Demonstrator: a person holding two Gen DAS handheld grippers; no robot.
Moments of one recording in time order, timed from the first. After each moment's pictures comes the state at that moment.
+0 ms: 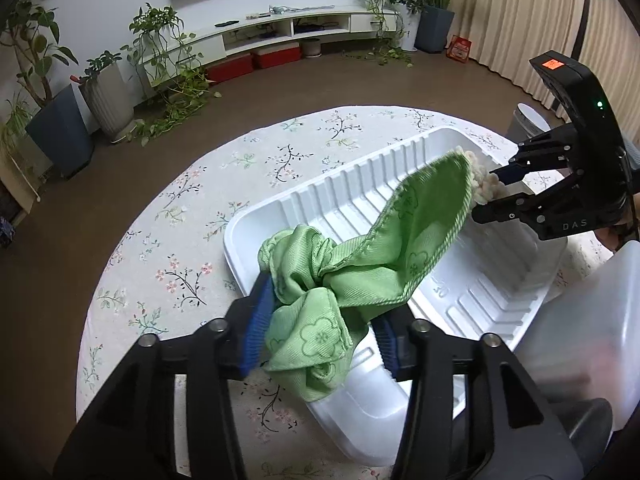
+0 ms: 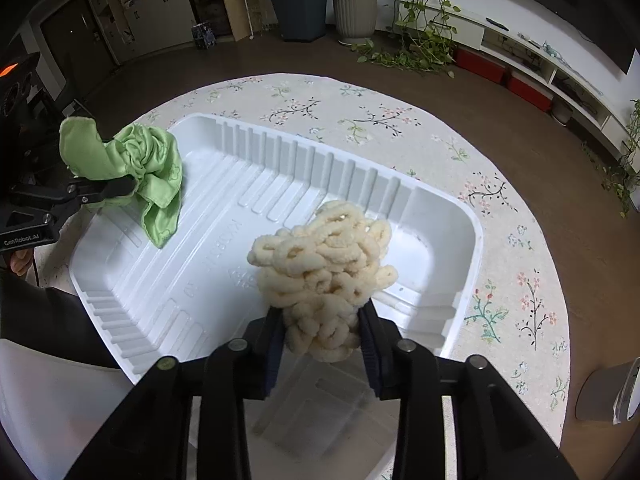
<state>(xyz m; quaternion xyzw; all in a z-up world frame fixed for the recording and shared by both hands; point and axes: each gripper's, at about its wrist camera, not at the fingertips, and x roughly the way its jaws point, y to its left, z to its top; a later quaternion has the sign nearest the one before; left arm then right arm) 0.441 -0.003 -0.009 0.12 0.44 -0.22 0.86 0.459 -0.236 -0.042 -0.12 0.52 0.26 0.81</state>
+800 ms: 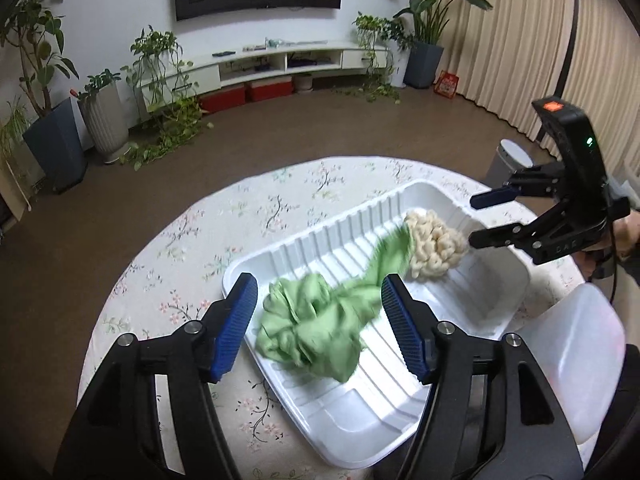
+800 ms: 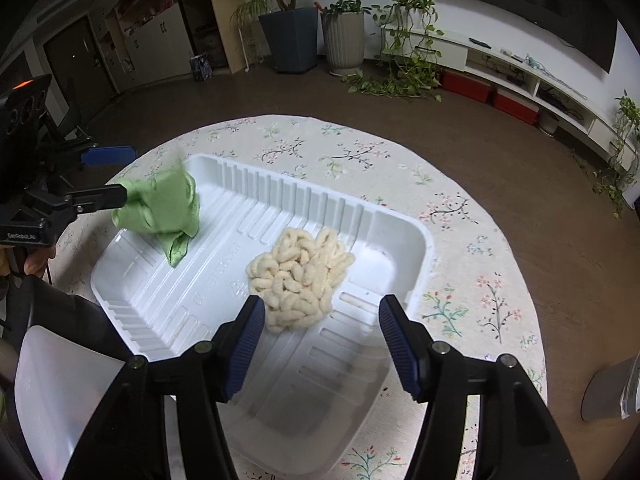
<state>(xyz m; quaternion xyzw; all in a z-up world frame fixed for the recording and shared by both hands) 0.436 0.001 0.034 0.08 0.39 -0.25 0.89 0.447 -0.264 -0.011 -0.09 0.47 0.26 0.84</state>
